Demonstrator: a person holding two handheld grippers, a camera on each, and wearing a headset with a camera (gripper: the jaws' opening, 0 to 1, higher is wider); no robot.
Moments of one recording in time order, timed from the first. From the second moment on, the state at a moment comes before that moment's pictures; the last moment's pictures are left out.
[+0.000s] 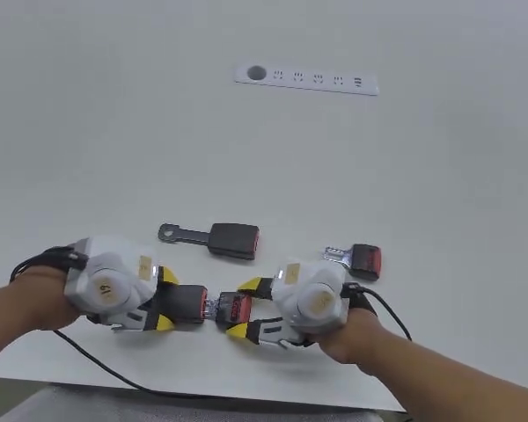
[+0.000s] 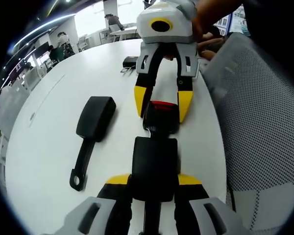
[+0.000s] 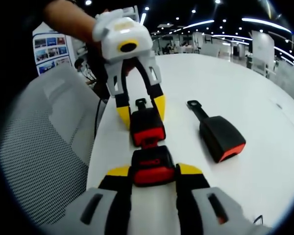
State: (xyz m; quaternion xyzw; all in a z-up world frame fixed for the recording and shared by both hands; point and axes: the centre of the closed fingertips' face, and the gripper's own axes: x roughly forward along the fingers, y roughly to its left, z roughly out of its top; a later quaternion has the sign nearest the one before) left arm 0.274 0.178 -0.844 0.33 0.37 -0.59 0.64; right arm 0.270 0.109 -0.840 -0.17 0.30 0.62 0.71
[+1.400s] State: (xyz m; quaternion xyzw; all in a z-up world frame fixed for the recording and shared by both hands) left arm 0.269 0.176 -0.837 0.30 0.34 -0.62 0.64; right arm 0.268 0.118 -0.840 -0.19 0.29 0.60 0.72
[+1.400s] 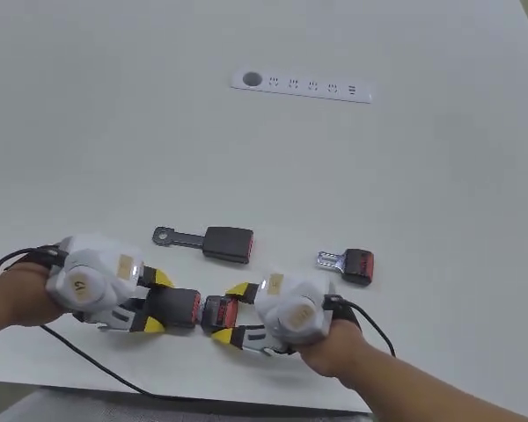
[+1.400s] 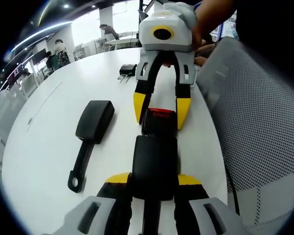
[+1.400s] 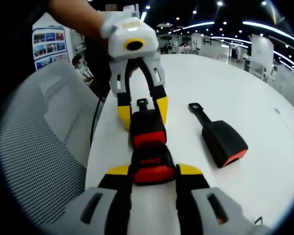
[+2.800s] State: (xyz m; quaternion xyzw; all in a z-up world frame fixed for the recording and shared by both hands) left arm 0.271 0.178 -0.838 0.28 0.33 -0.63 0.64; right arm 0.266 0.117 -0.839 -0.18 0.26 0.59 0.74
